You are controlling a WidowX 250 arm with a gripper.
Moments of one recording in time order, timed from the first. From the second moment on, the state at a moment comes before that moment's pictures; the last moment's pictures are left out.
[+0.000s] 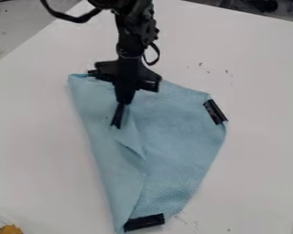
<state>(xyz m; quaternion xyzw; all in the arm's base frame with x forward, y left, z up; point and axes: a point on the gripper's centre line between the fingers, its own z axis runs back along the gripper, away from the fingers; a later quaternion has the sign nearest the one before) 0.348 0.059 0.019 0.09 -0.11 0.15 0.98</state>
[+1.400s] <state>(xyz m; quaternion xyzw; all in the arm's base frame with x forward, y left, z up) 0.391 -0.026 0.037 0.03 -0.17 0.19 0.97</state>
